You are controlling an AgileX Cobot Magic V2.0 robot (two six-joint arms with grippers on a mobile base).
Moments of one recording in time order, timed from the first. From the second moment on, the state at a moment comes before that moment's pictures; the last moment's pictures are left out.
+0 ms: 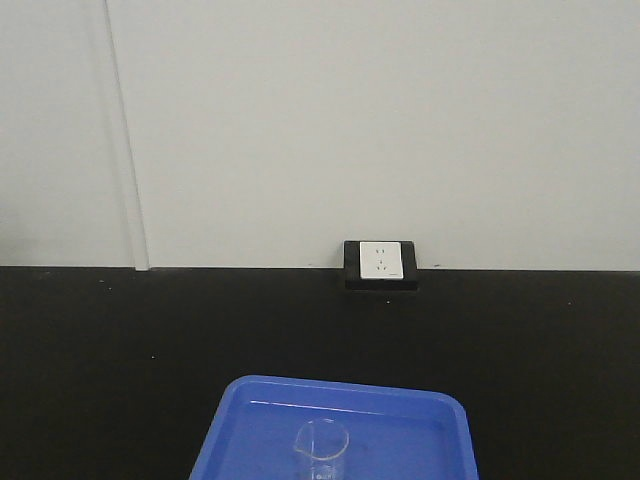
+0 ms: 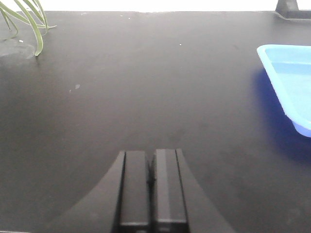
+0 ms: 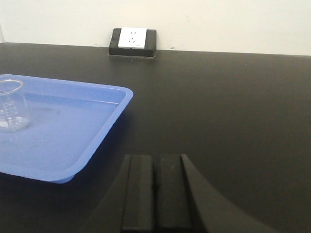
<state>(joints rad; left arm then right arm) 0.03 -0.01 0.03 0.01 0.36 -0.01 0.12 -0.01 0.03 -0.13 0.25 0.10</state>
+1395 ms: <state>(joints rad) 0.03 -0.01 0.03 0.01 0.36 -0.01 0.12 1.00 -0.62 -0.12 -0.19 0.10</state>
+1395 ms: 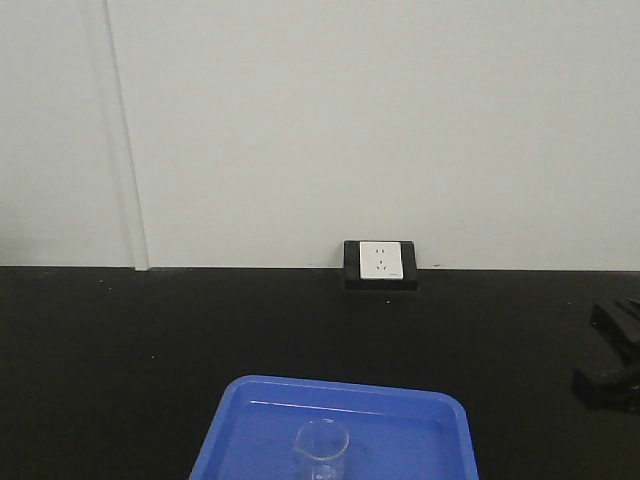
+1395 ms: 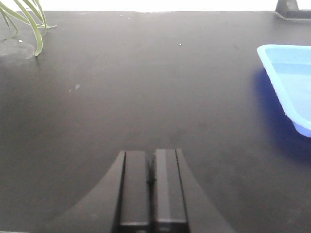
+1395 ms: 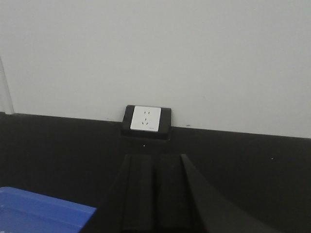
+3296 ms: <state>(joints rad) 0.03 -0.01 0.03 0.01 0.36 -0.01 0.50 2.04 -0.54 -0.26 -1.14 0.14</state>
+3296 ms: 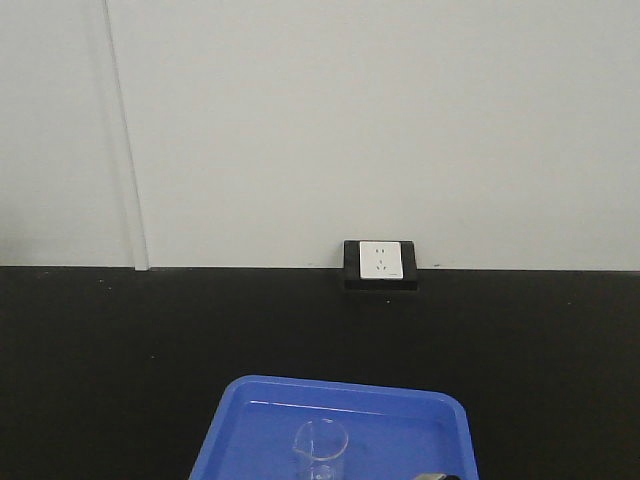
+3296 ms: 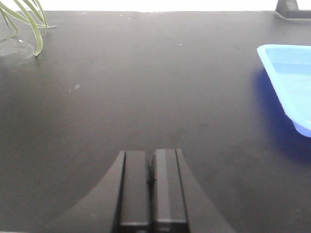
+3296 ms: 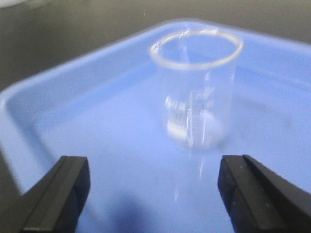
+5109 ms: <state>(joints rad) 0.03 -0.01 0.03 0.01 0.36 -0.01 0.50 2.16 -0.95 -0.26 -0.90 0.23</state>
